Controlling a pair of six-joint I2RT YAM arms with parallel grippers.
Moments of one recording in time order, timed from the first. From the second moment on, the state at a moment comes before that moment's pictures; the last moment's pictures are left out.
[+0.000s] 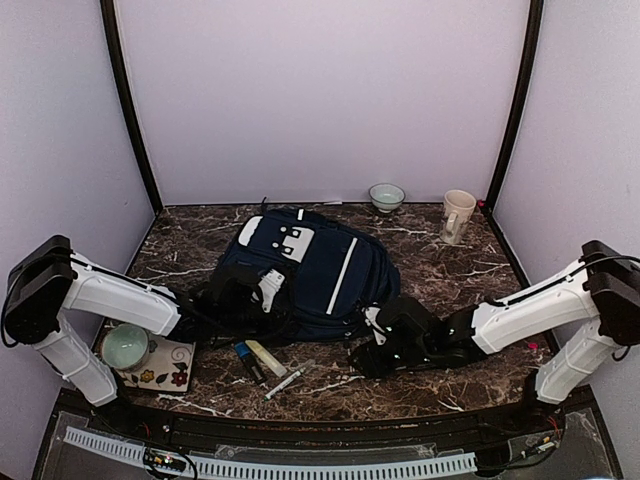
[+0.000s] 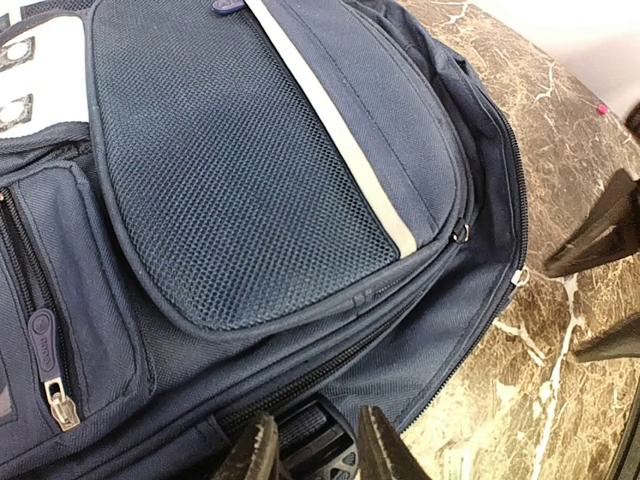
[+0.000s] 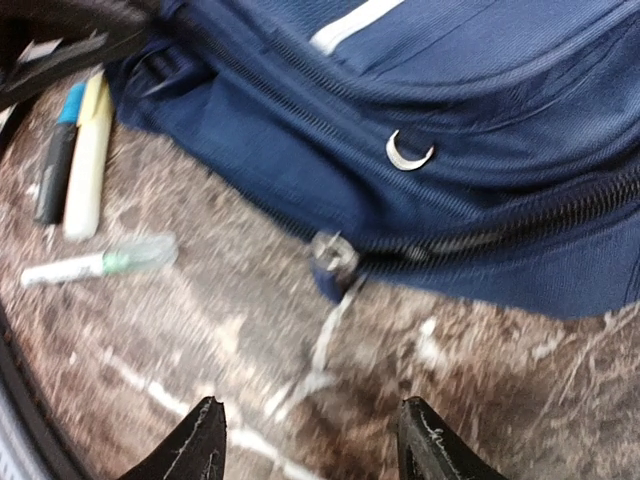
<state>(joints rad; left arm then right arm) -0.91 1.56 0.67 0.25 -0.02 -0.20 1.15 1.52 0.64 0.03 0.11 0.50</state>
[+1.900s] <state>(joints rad) -0.93 1.57 0.58 0.51 0.23 0.07 1.11 1.59 0.52 0.43 0.02 0.58</state>
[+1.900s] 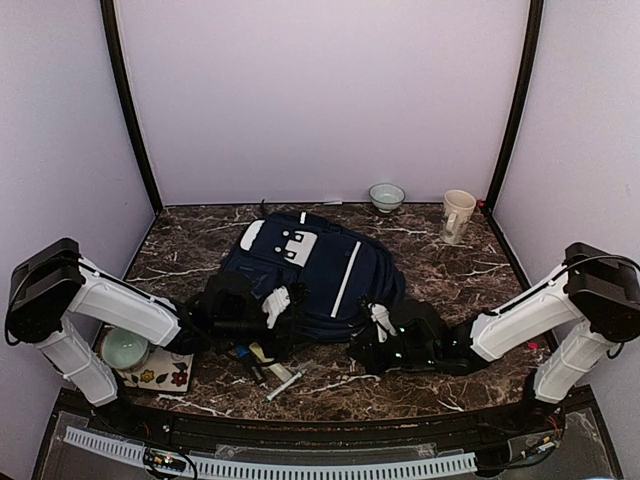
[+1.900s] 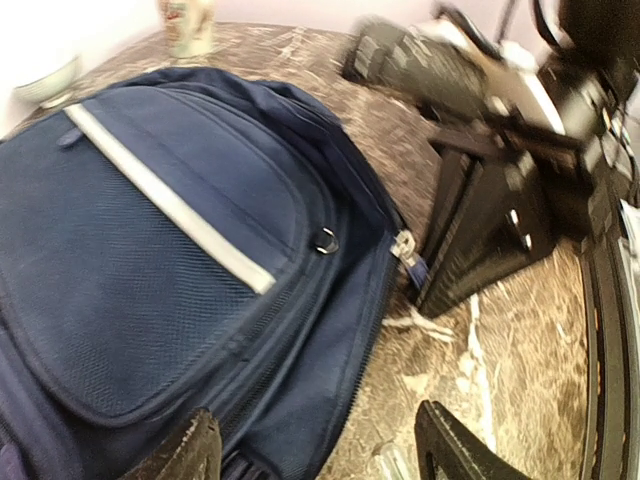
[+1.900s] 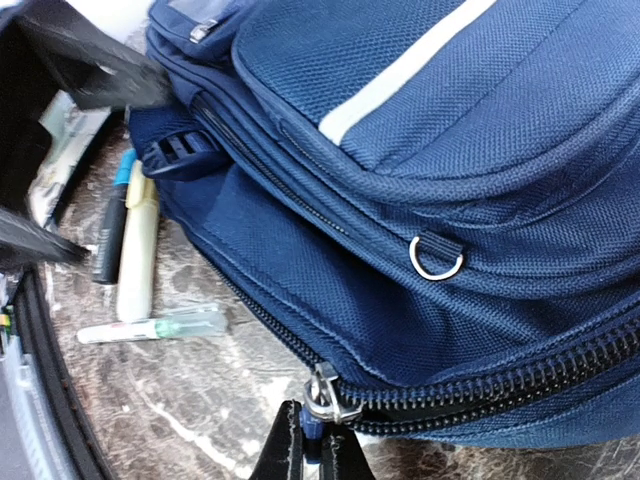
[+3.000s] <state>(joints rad) -0.94 1.78 0.70 0.56 0.34 0.22 0.93 1.44 0.36 0.61 -0.24 0.69</state>
